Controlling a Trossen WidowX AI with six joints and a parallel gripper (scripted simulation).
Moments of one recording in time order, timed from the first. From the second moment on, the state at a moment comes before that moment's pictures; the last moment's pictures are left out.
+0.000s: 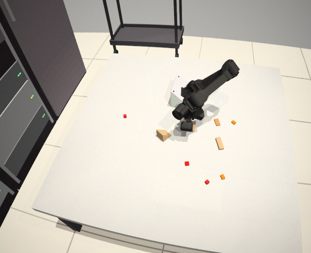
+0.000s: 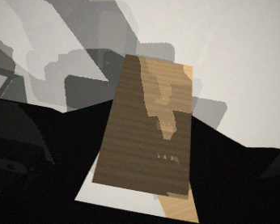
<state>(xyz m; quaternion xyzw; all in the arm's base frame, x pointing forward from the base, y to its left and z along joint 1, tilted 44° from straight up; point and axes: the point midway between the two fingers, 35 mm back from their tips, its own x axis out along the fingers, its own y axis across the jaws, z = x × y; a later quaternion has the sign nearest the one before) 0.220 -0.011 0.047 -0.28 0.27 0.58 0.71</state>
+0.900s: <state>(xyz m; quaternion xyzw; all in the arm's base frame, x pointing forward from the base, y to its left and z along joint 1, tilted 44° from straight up) 0.224 -0.006 0.040 -0.28 0.28 0.58 0.71</state>
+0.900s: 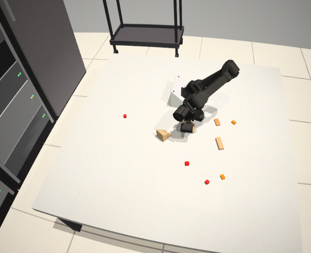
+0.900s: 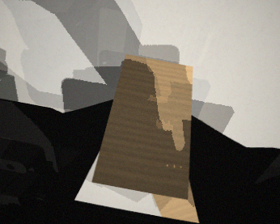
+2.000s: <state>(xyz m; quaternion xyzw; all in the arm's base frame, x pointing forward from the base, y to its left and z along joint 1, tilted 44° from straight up) 0.225 0.005 0.028 -0.28 0.28 0.58 0.71</state>
